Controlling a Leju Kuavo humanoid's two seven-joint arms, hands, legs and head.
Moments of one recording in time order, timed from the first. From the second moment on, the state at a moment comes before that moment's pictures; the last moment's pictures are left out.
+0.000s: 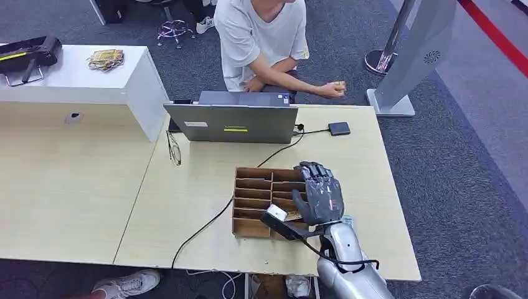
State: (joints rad) left arm -0.10 -0.25 0.80 -0.21 -1.29 0.22 0.06; right arm -0.28 0.00 0.38 -1.05 1.19 -0.53 -0.09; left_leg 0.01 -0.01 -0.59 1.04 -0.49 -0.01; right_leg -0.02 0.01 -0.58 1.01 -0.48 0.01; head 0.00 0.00
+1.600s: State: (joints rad) left arm -0.10 -0.25 0.80 -0.21 -1.29 0.22 0.06; right arm -0.28 0.00 0.40 -1.03 1.20 -0.51 -0.09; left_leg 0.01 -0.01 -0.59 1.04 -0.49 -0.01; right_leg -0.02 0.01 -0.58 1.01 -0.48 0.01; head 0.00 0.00
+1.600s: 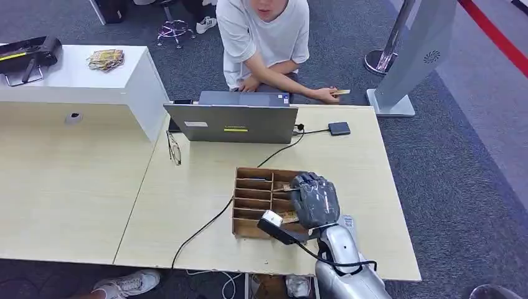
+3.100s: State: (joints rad) left arm -0.10 -0.24 0.80 -0.21 -1.25 0.23 0.04; right arm -0.23 -0.02 0.43 -1.43 1.10 -0.54 -0.17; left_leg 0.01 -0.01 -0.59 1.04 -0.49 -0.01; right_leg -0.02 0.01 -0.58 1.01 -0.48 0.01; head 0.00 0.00
